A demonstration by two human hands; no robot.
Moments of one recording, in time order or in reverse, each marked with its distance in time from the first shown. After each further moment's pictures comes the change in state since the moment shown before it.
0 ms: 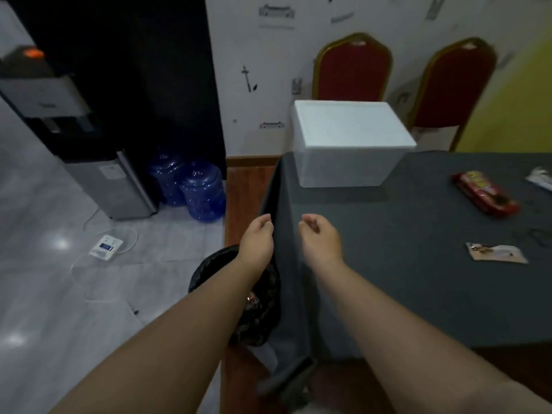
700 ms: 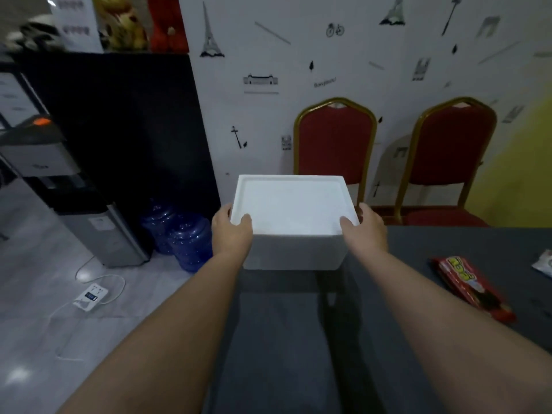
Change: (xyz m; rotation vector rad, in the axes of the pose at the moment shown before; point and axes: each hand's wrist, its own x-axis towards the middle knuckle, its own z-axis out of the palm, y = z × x) left_hand 0.116 0.140 0.147 0.116 0.388 0.233; right_hand 0.245 -0.056 -0.198 -0.318 0.101 -0.115
